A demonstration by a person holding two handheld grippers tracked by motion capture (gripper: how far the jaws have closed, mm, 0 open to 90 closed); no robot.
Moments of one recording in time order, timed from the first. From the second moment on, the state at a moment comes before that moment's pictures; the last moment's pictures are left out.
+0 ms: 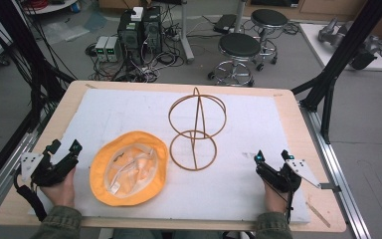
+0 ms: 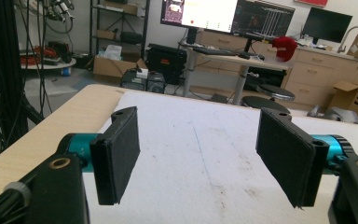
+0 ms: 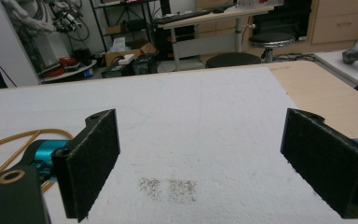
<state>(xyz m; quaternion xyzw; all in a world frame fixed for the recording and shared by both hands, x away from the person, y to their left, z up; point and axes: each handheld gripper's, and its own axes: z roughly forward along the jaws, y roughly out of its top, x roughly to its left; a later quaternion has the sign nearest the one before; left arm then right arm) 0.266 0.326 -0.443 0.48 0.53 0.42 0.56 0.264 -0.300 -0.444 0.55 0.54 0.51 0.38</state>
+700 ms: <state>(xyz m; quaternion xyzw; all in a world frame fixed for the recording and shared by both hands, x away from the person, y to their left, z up) 0.265 0.328 -0.443 0.48 0.53 0.42 0.56 0.264 -0.300 -0.444 0.55 0.54 0.51 0.38</state>
